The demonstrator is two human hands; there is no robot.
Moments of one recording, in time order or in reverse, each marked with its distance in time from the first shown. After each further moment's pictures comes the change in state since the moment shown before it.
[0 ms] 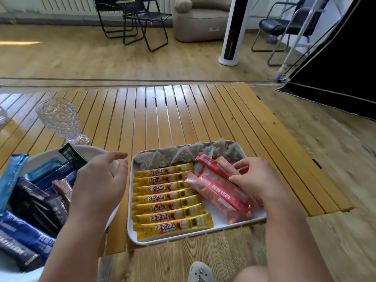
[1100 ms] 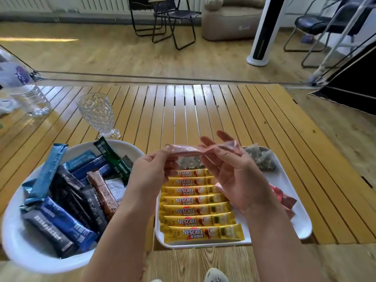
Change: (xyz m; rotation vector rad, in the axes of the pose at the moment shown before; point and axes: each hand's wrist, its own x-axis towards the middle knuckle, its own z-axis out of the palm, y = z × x) left_hand 0.010 0.020 0.018 -0.957 -0.197 -0.543; right_hand -0.017 -0.088 0.048 1.613 -0.623 -0.133
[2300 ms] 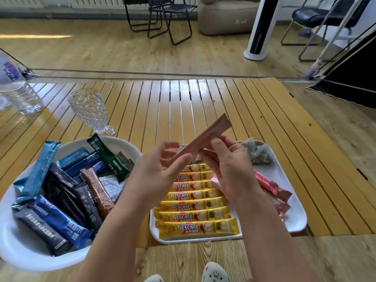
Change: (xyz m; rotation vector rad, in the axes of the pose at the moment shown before) left_hand -0.003 -0.004 -0.002 0.658 -0.195 0.351; right_hand 0.005 0.011 0.001 -0.284 0.143 -0.180
